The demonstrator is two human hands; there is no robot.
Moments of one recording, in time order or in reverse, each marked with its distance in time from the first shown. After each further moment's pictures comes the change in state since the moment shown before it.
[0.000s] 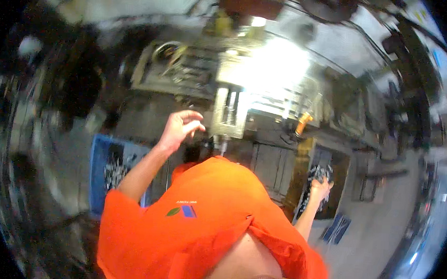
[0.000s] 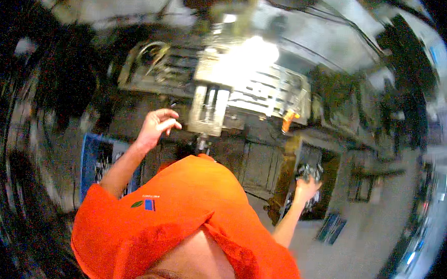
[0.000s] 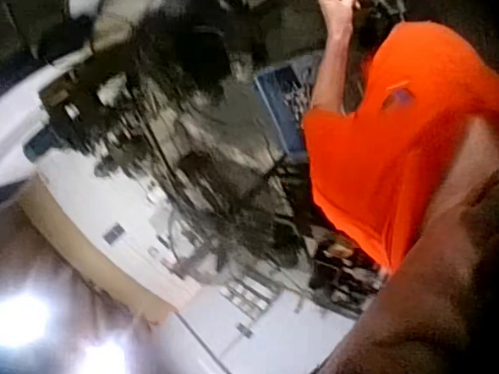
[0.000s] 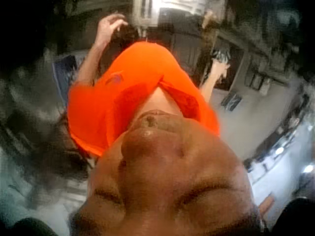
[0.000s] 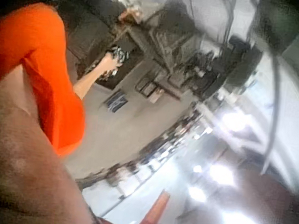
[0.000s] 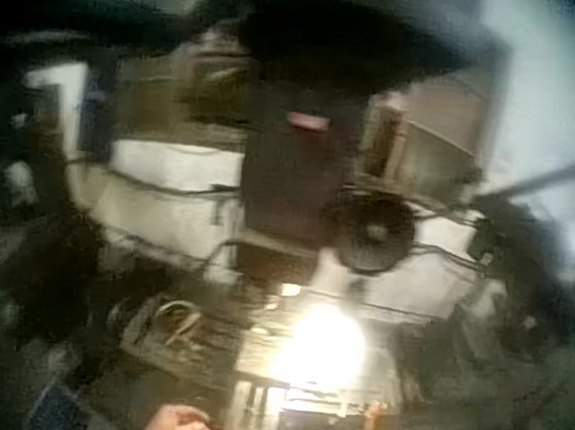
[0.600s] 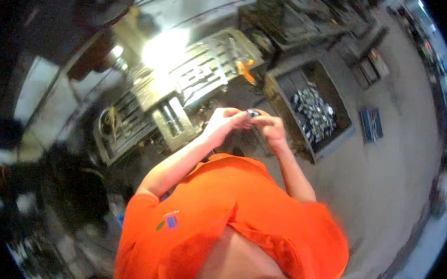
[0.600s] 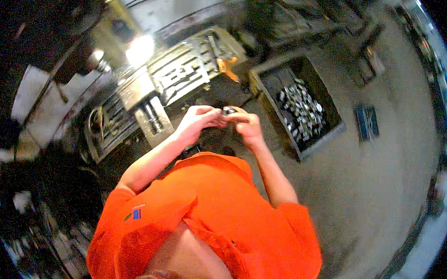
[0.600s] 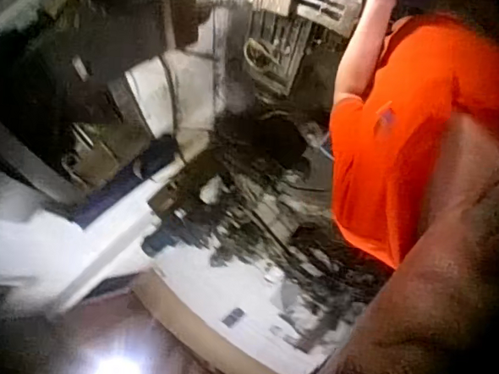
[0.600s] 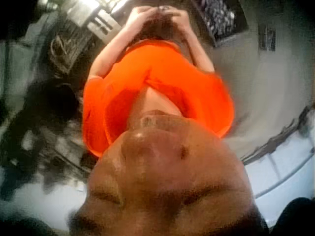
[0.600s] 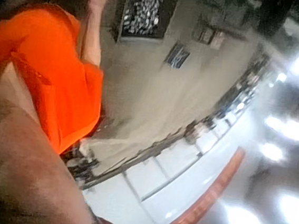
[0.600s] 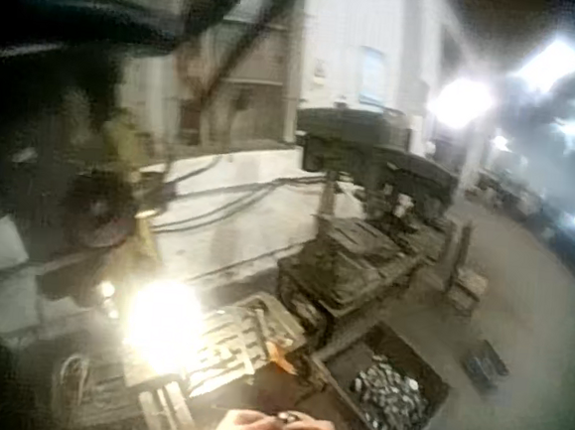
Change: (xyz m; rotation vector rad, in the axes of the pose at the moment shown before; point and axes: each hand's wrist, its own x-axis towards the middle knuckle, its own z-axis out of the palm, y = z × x) left_hand 0.039 0.002 0.223 -0.023 -0.879 -0.282; right_hand -0.066 -0.140 -0.031 1.813 -0.405 -0.102
